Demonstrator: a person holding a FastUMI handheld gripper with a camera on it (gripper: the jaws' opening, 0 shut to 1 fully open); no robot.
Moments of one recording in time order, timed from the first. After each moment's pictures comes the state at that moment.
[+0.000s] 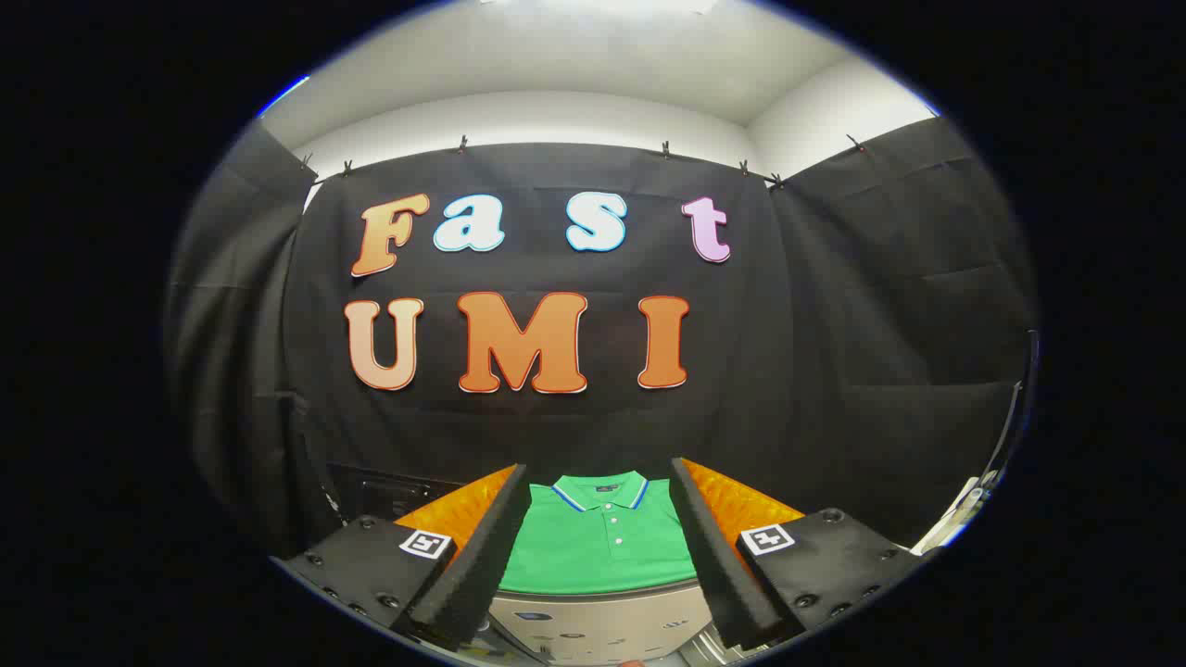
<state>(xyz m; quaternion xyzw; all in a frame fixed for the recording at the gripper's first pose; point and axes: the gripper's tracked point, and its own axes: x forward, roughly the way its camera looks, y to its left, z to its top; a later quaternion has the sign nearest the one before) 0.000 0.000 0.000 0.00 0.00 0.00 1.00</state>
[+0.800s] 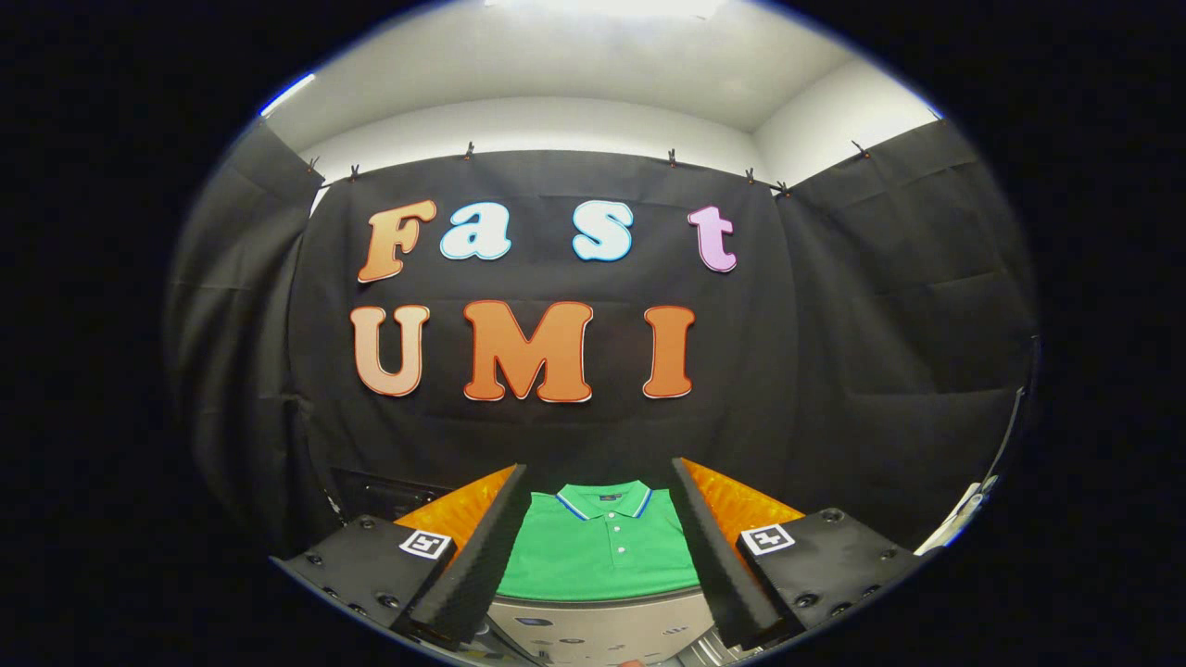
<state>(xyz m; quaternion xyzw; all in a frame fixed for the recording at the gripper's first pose) 0.001 -0.002 0.005 -0.01 -0.01 0.01 1.00</state>
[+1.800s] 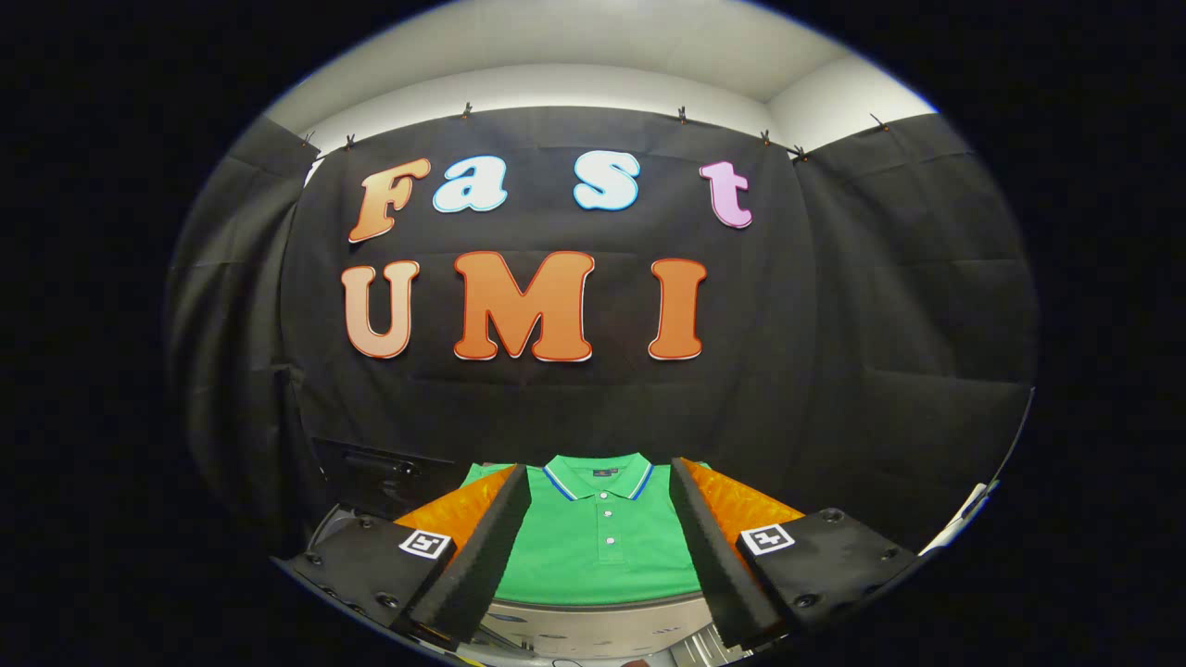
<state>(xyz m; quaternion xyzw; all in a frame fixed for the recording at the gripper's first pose) 0.096 -0.029 -0.059 -0.01 0.06 0.03 1.00</state>
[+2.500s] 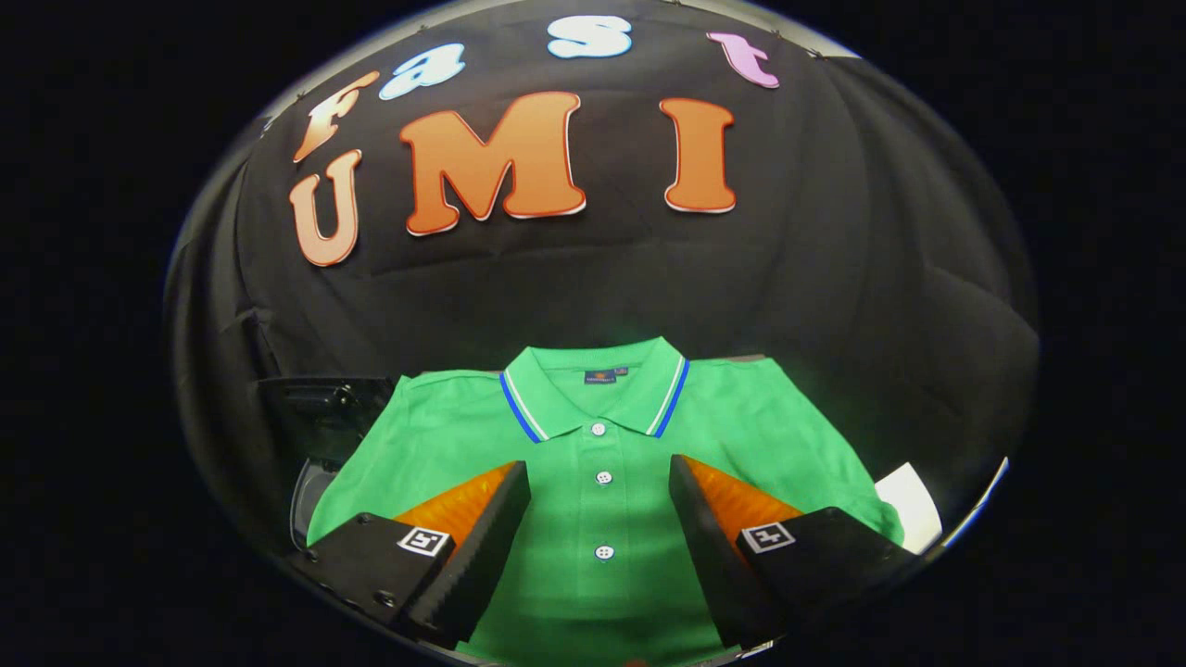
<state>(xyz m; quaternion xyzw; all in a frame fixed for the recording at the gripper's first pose) 0.246 -0.038 -0.225 0.02 0.27 0.04 0.96</state>
